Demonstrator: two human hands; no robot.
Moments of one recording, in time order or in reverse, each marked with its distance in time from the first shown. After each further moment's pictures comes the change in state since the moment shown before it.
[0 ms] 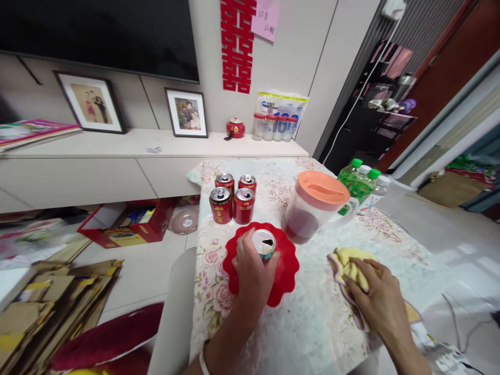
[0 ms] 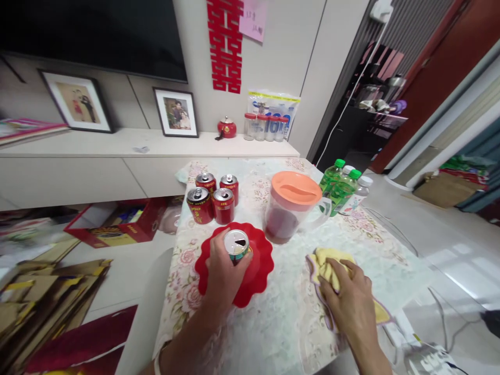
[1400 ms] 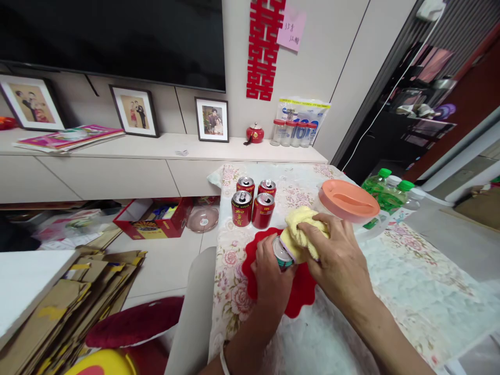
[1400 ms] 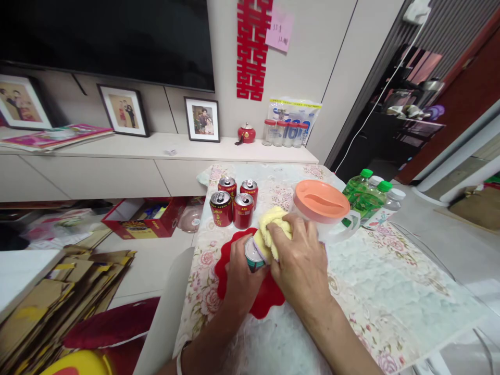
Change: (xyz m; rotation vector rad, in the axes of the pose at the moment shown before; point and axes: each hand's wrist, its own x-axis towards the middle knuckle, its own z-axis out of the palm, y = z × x) left_hand 0.003 0.011 -0.012 -0.175 -0.091 -0.093; right_hand 0.061 -0.208 -0.013 -0.031 0.050 -0.639
